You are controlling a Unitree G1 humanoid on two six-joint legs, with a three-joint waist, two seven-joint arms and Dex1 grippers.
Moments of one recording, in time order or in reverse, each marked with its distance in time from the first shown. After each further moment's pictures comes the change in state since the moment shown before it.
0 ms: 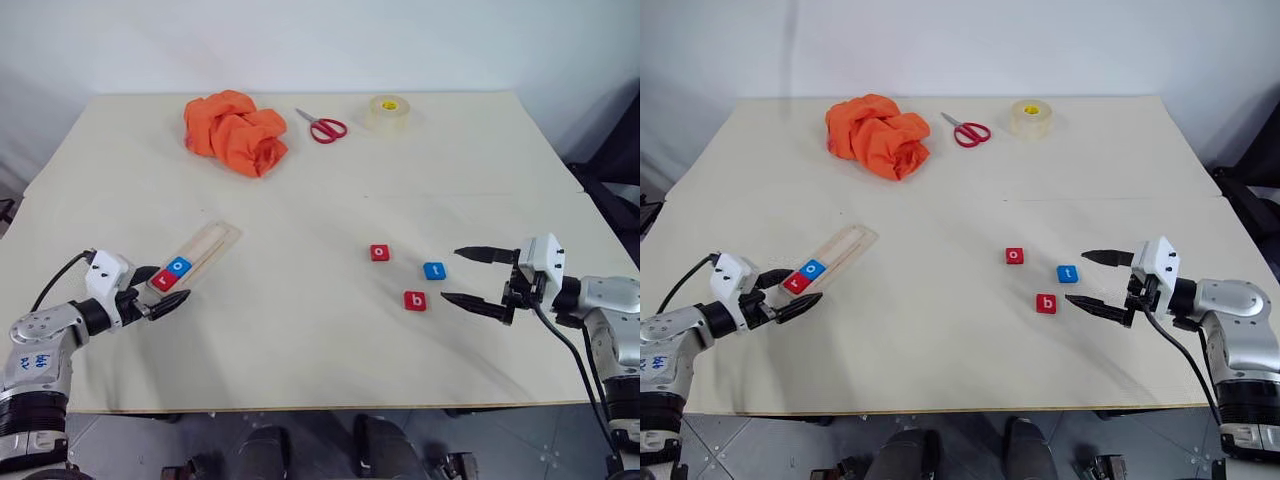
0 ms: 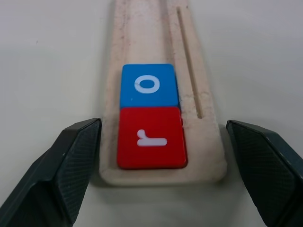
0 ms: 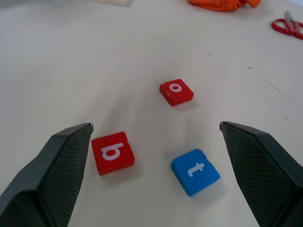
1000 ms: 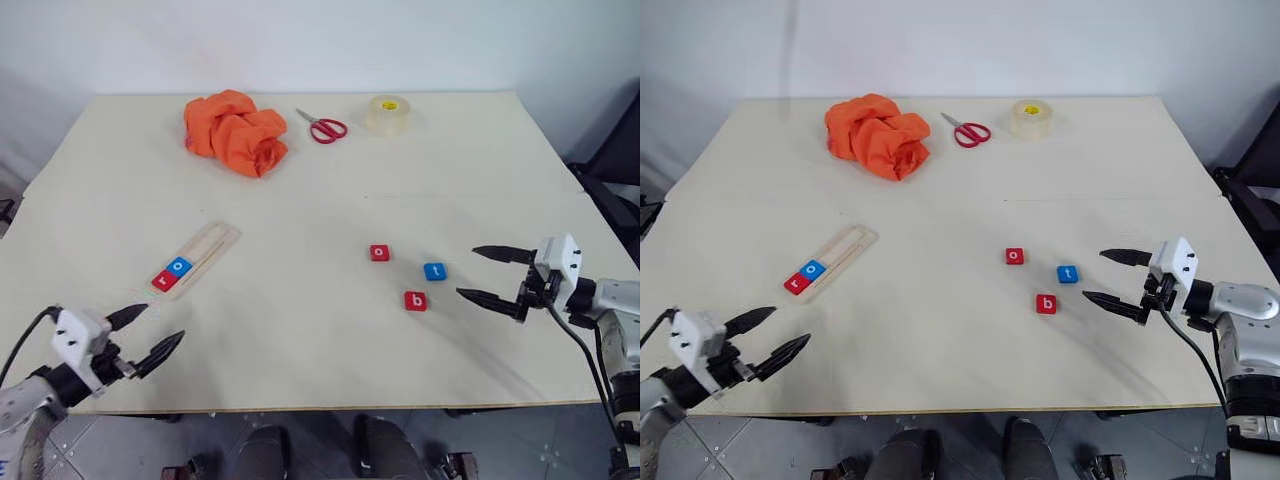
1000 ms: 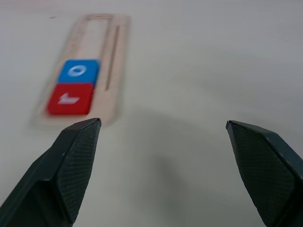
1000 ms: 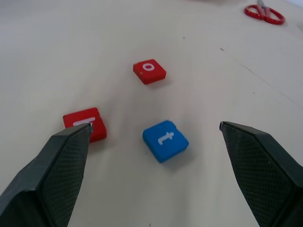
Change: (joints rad) left arm 0.616 -0.118 0.267 -0.645 -0.194 0.054 0.109; right arm -0.066 -0.017 -0.013 0.215 -0.017 -0.116 0.035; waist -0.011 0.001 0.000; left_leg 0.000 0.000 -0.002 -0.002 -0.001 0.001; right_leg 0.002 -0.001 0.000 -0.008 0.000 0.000
